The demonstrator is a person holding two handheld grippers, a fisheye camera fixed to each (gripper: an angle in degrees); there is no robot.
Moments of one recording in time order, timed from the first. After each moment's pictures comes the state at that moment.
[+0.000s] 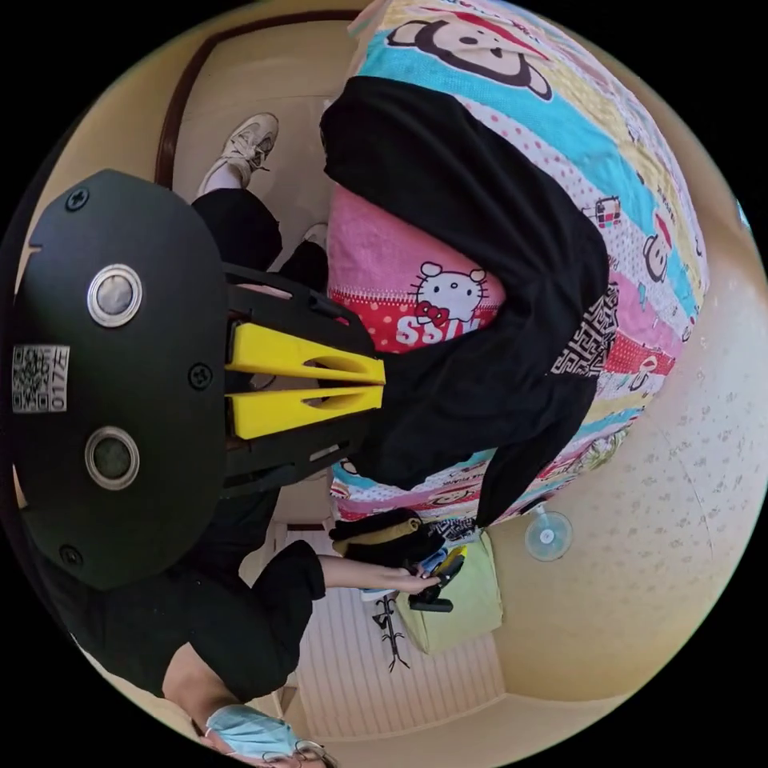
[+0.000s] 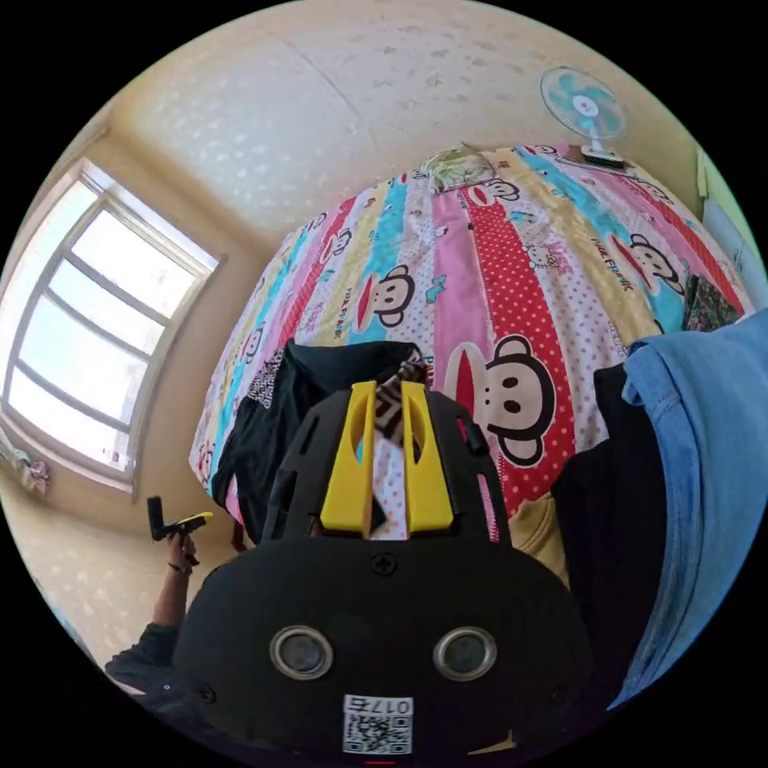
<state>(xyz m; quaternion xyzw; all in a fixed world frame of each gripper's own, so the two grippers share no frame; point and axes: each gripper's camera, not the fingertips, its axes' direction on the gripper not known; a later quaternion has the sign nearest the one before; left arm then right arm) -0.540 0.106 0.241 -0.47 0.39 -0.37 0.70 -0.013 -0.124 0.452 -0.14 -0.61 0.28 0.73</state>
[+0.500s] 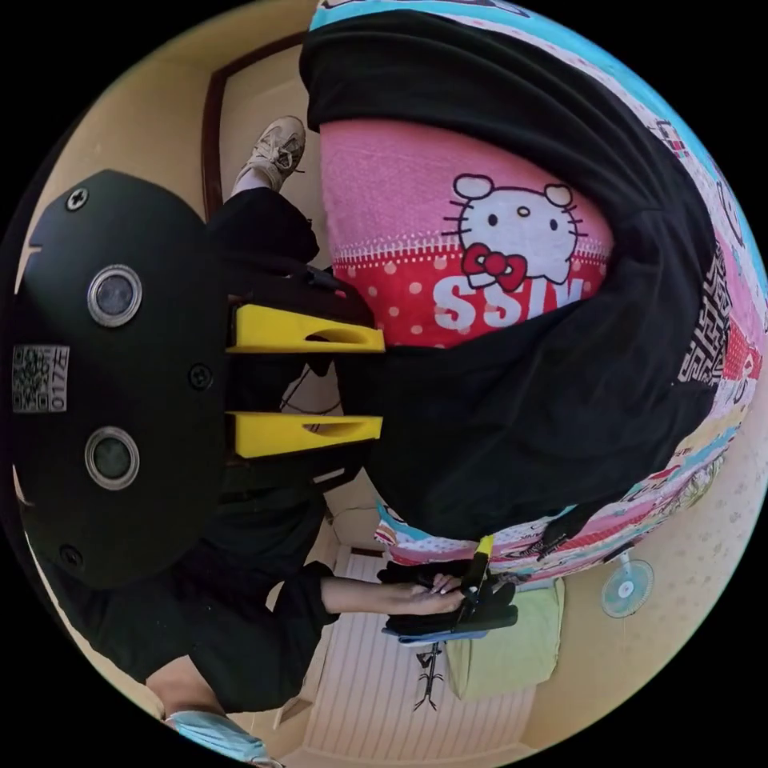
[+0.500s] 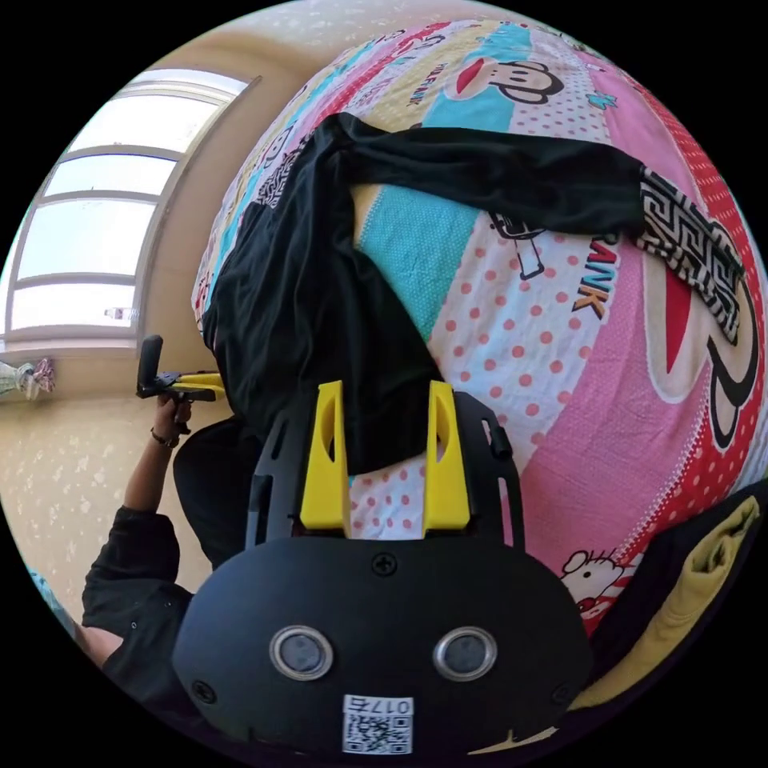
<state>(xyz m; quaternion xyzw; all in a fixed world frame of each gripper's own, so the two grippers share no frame) -0.516 0.131 0.284 -0.60 0.38 -0.29 0.65 -0.167 -0.089 0.452 -0.30 -0.64 0.03 0.71</state>
